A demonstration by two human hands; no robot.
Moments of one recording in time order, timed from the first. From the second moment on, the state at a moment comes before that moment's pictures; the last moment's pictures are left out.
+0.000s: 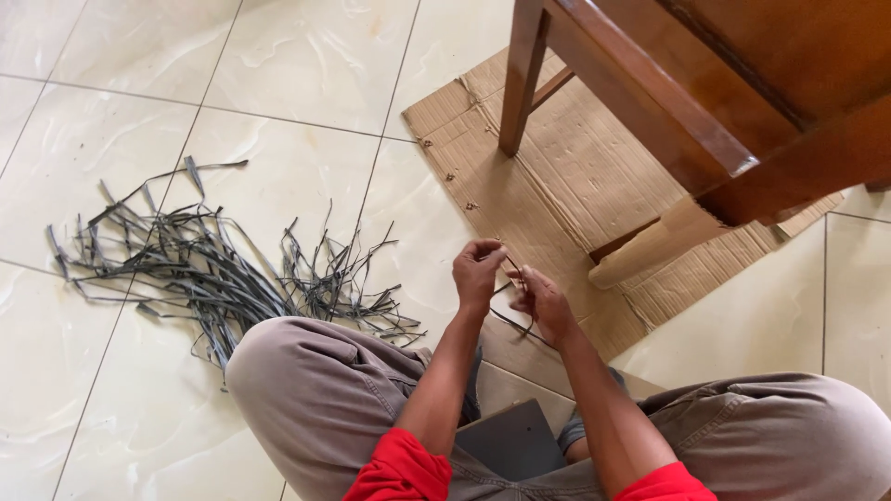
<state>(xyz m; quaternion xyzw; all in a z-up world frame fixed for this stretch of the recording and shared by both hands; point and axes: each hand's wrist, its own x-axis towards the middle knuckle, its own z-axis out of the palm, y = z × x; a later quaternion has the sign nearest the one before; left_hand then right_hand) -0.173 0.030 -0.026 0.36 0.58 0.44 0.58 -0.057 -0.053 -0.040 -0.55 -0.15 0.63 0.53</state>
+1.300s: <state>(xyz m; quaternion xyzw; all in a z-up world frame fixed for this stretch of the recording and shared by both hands) 0.021 0.032 0.039 0.76 0.32 0.21 0.52 0.150 -0.080 0.096 -0.83 -0.34 0.17 0.40</state>
